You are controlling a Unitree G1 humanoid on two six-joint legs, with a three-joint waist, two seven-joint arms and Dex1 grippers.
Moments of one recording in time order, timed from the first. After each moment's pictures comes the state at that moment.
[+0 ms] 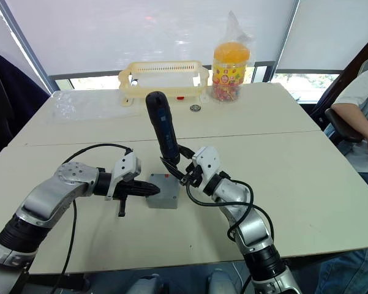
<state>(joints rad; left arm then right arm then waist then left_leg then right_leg) -0.46 0.74 -0.24 -0.22 -0.35 0.62 -1.10 -0.29 -0.22 0.24 -0.19 0.18 0.10 0.53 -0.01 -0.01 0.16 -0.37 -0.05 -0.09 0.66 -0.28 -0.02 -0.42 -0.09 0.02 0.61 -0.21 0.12</state>
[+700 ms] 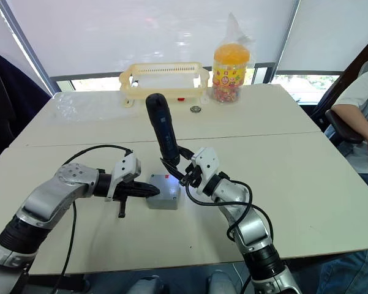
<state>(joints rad) -0.46 0.73 -0.24 -0.22 -0.35 0.62 -1.10 -0.30 -0.22 0.24 -0.17 0.18 0.10 0.52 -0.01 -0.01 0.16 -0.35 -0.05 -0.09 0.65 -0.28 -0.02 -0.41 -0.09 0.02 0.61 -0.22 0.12</state>
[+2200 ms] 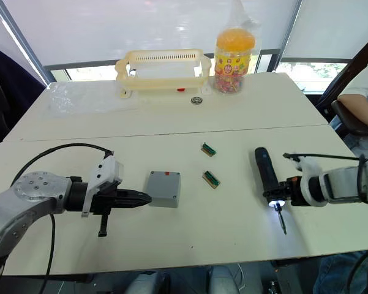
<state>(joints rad) -0.29 0.87 0.02 -0.67 -0.65 0.92 -0.96 -0.49 -1.04 -0.16 0.12 1.31 1.61 0.05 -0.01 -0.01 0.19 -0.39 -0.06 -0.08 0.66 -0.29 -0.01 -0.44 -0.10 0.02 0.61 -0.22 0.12</state>
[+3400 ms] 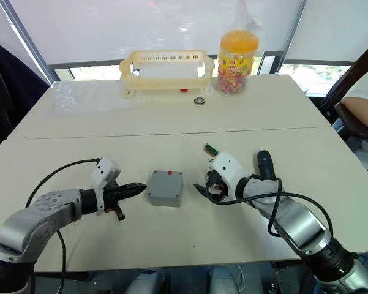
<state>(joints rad) -0.16 0.65 0.03 -0.45 -0.57 0.84 -0.67 -0.33 -0.75 0.31 -0.50 0.34 0.67 0.40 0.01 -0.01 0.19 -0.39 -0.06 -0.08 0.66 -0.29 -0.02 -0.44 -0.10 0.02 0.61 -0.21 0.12</state>
